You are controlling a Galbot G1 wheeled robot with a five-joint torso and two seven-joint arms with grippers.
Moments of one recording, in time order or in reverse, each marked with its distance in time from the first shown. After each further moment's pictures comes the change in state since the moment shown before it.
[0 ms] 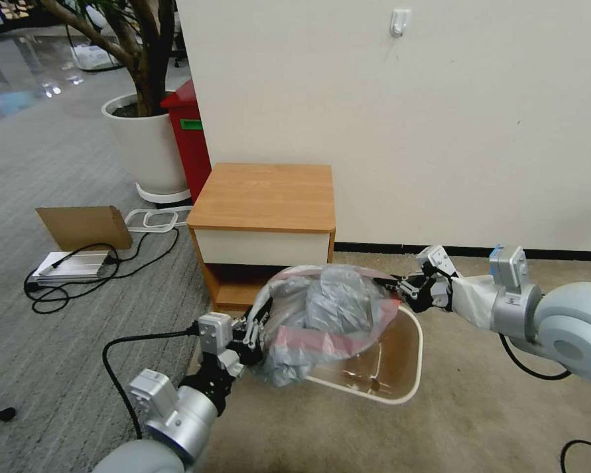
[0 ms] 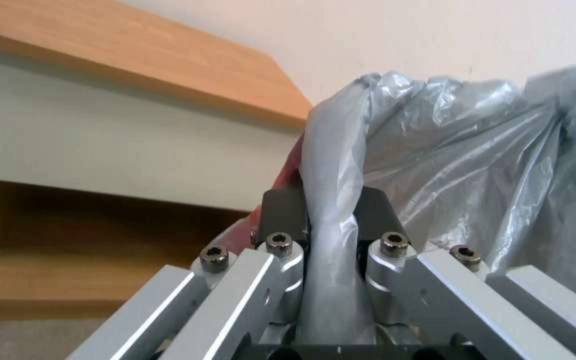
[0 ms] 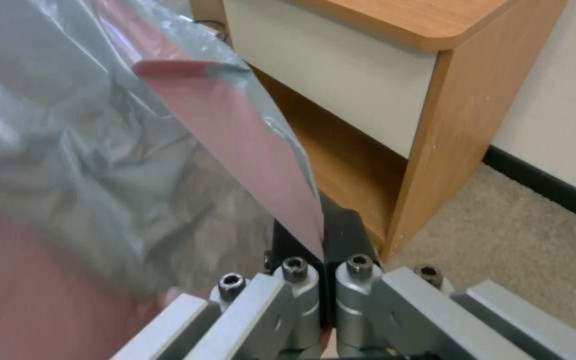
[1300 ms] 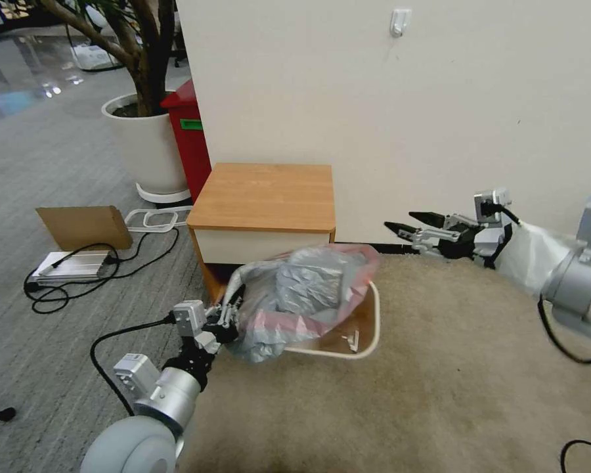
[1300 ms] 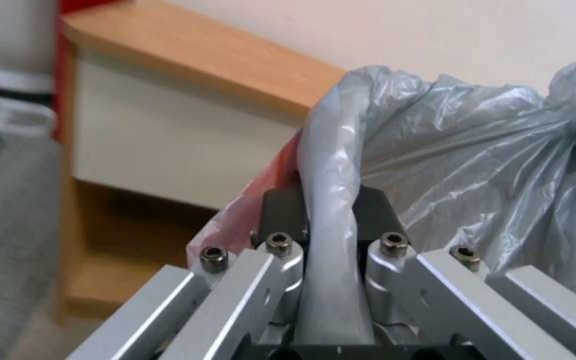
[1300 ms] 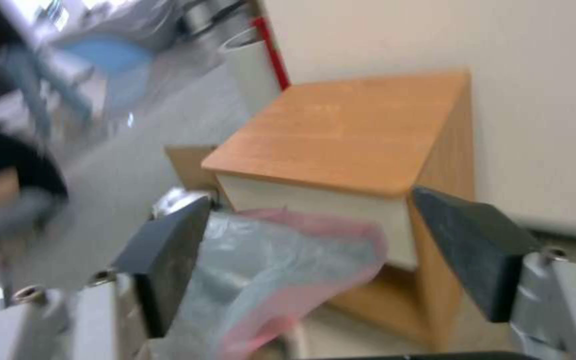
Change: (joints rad) left arm -0.083 0.006 -0.049 0.120 -0.009 -0.080 -0.112; right arm -0.056 0.176 0.205 0.257 0.620 0.075 0.697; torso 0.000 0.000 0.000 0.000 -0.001
